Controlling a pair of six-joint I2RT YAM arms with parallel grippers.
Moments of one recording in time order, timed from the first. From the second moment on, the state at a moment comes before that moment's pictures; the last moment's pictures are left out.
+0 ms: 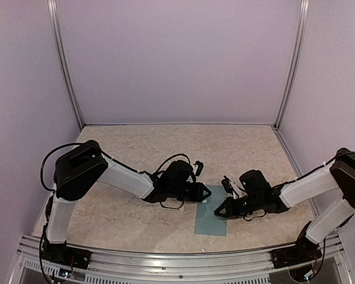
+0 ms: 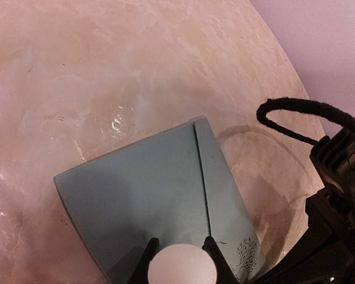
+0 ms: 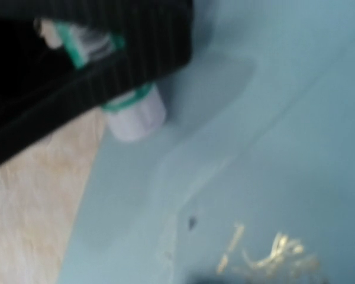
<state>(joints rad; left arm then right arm) -1.02 2.20 1.26 0.35 0.14 -0.67 0.76 1.50 0.42 0.28 -0.38 0.67</state>
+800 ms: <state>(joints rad) -1.02 2.19 1.25 0.35 0.14 -0.67 0.76 1.59 0.51 0.30 -0.28 0.73</state>
